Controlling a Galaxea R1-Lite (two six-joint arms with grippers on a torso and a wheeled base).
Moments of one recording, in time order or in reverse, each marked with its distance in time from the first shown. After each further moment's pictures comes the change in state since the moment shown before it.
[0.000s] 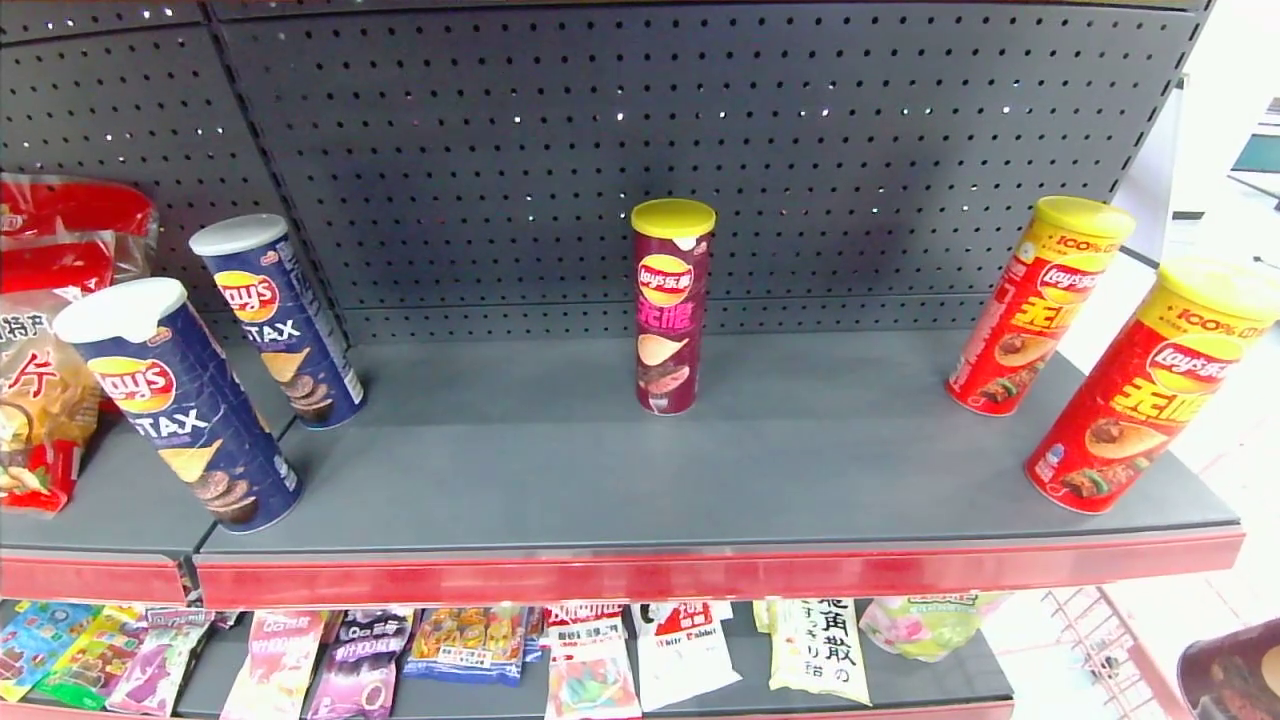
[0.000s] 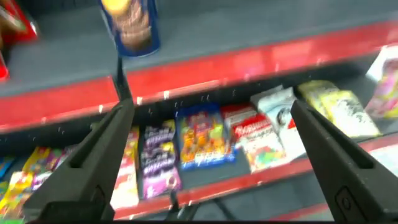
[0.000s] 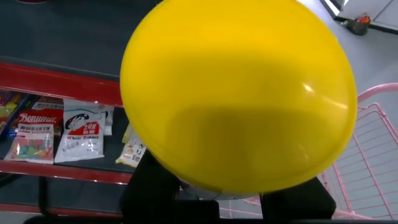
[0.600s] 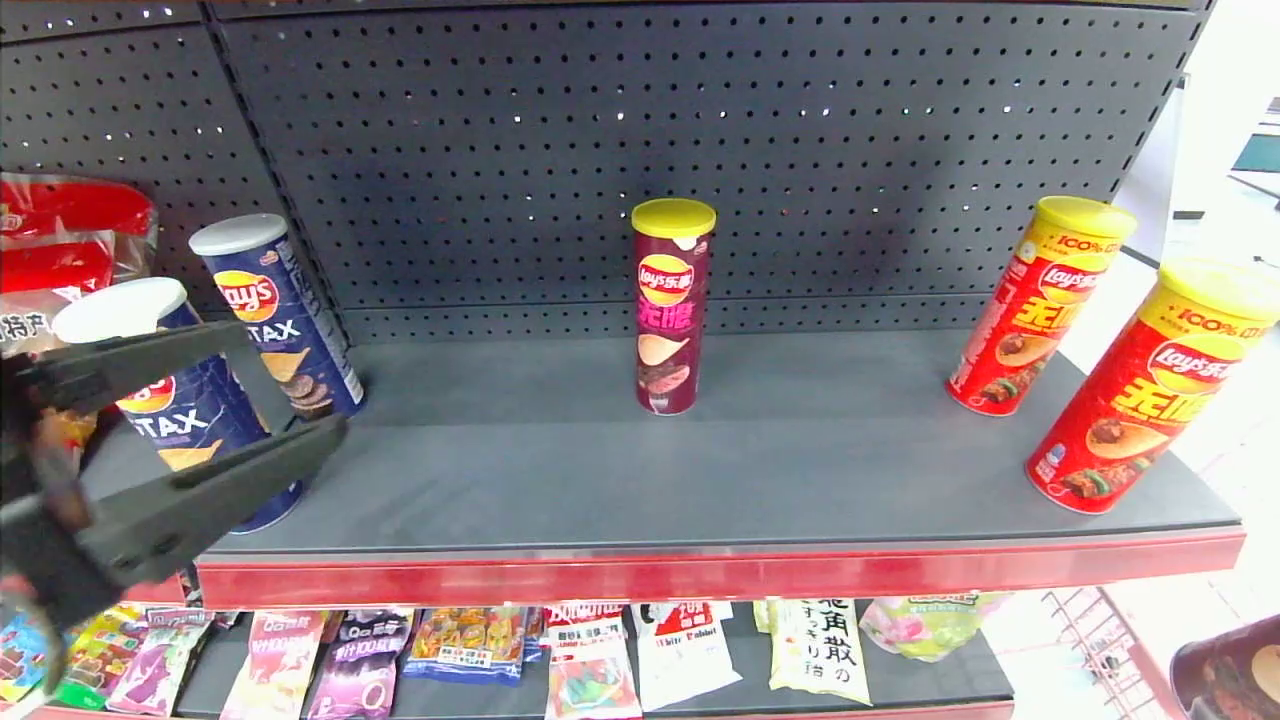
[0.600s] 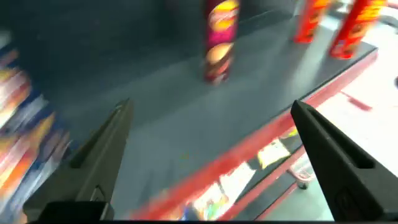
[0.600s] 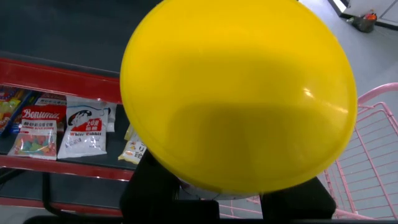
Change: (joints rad) left arm -0.327 0.911 -0.524 -0.354 -0.132 0.015; right arm 0.003 0.022 -0.001 -0.002 0.000 0.001
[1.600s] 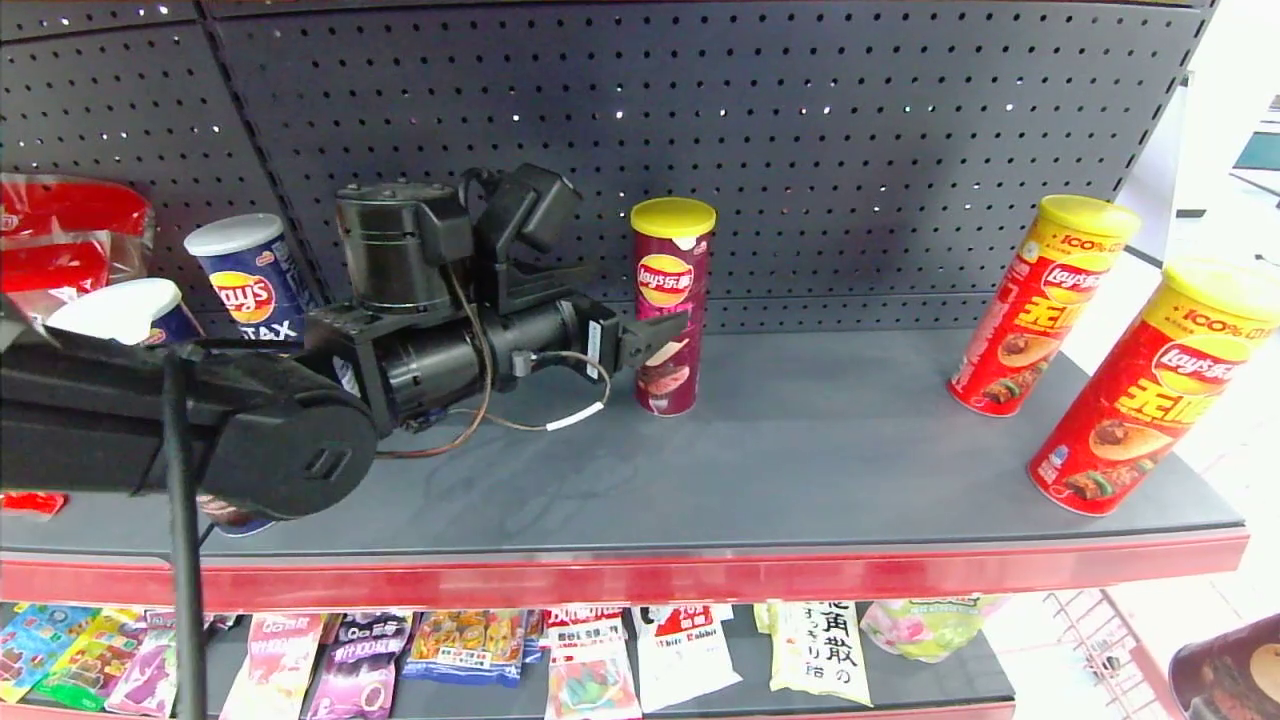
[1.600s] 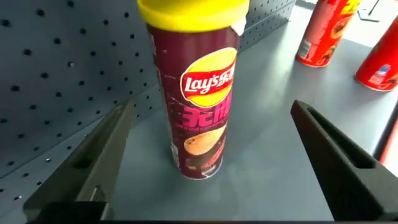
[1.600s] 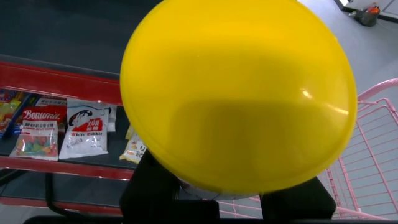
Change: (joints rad) left arm -0.171 0.852 -0.480 -0.347 0.056 0.014; right arm -0.003 0.013 -0.002 0.003 -0.005 0.015
